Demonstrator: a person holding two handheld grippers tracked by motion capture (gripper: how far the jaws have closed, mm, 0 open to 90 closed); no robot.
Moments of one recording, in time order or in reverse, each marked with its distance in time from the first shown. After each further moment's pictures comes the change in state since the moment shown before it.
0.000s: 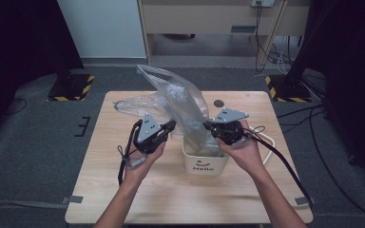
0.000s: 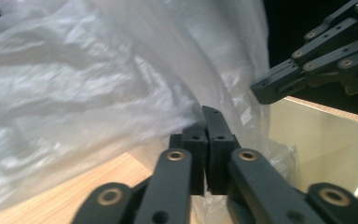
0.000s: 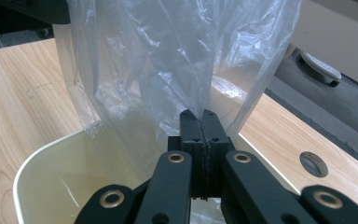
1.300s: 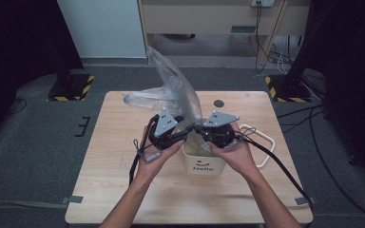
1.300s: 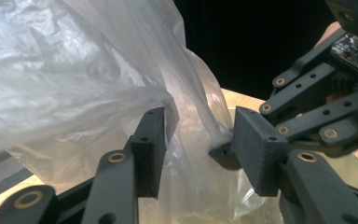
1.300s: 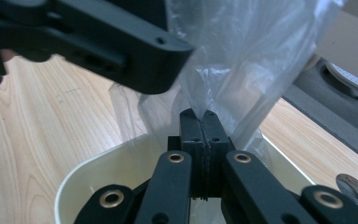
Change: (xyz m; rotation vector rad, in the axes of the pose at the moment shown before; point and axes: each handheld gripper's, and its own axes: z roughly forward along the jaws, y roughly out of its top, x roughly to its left) left arm -0.021 0.016 0.028 0.001 -0.052 0.006; right arm 0.019 0.005 0.015 -0.023 0.077 -0.023
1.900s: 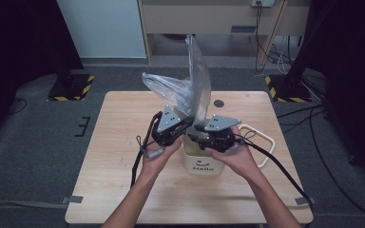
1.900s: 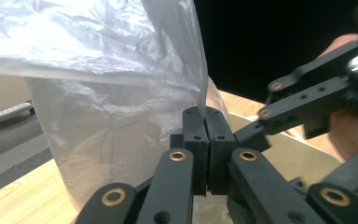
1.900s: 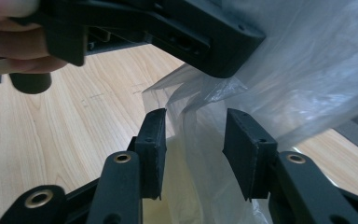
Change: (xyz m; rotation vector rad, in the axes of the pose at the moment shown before) left arm -0.002 0.011 0.008 0.006 -0.046 -0.011; right arm 0.008 -0.002 -0.005 -0.040 0.070 -0.001
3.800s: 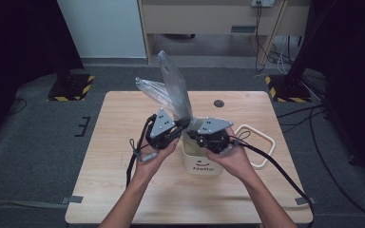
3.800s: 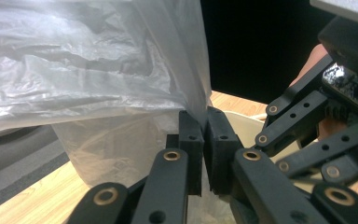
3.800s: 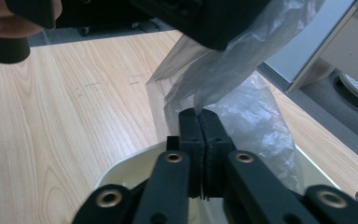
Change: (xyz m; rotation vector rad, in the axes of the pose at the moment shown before) left arm 0.002 -0.003 -0.017 -0.028 0.006 0.041; right arm 0.009 0.002 0.008 0.035 -0.021 -0.060
